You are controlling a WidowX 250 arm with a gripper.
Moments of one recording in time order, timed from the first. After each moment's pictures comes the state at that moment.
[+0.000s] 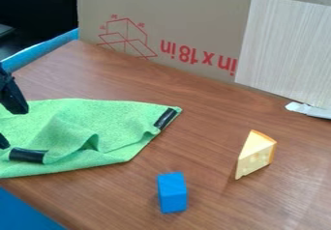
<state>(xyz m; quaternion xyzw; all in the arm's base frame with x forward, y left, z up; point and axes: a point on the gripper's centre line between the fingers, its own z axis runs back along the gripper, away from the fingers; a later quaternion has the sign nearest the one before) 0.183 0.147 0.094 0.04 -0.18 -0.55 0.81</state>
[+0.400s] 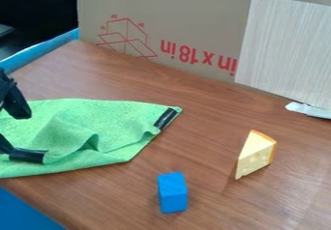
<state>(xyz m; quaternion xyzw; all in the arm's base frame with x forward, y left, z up) 0.184 0.144 0.084 0.04 -0.19 -0.54 0.82</state>
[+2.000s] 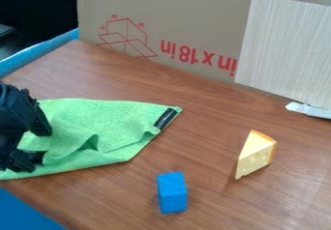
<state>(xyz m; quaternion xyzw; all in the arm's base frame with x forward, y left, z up) 0.195 0.130 0.053 0.07 -0.16 -0.55 0.82</state>
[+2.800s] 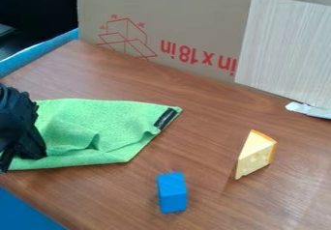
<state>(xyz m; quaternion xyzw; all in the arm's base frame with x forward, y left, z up) 0.194 0.130 0.049 0.06 -0.16 -0.54 0.83</state>
